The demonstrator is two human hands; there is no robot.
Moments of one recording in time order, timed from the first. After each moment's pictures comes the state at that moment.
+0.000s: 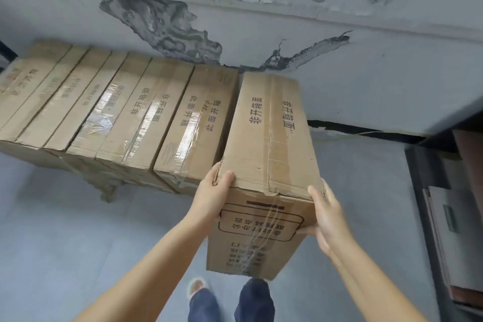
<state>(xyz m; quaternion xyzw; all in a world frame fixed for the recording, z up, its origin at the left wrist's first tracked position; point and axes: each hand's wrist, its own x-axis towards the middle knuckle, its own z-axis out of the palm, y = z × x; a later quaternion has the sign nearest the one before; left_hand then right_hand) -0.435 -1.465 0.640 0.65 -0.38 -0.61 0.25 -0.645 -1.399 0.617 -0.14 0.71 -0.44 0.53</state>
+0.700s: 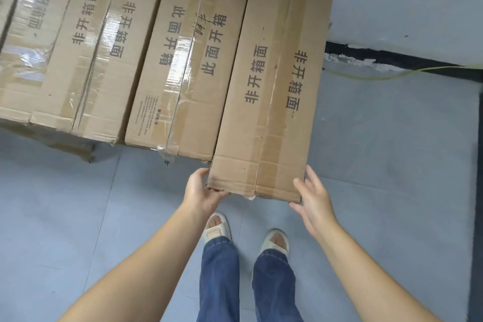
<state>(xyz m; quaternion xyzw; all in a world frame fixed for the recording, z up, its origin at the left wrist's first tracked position) -0.395 -1.563 0.363 0.61 0.21 -0.68 0.34 -0.599 -1.496 0.367 -0.04 0.71 -0.36 0.60</state>
